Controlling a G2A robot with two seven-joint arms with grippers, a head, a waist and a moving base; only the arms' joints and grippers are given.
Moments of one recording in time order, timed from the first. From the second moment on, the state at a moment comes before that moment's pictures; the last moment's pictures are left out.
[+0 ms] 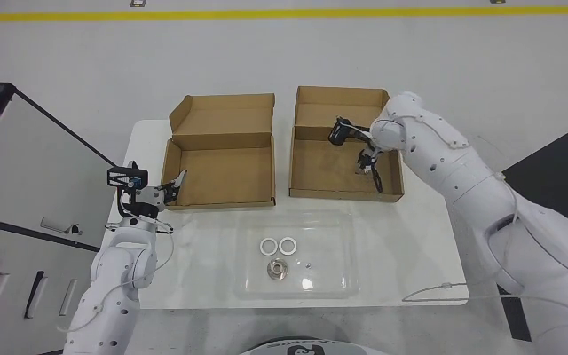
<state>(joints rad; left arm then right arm) 1.73 -1.15 -1.60 -1.80 1.33 0.00 0.00 -0.42 -1.12 0.49 -1.03 -0.81 -0.49 1.23</state>
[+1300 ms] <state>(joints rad) 1.73 -1.15 -1.60 -1.80 1.33 0.00 0.00 -0.91 -0.72 1.17 -1.95 -0.06 -0.62 1.20</state>
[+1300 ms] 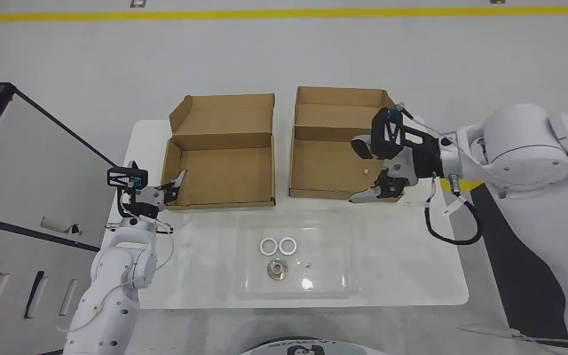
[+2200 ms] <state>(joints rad) 1.73 -1.15 -1.60 -1.80 1.33 0.00 0.00 -0.58 -0.74 0.82 -2.02 -0.13 -0.47 1.35</state>
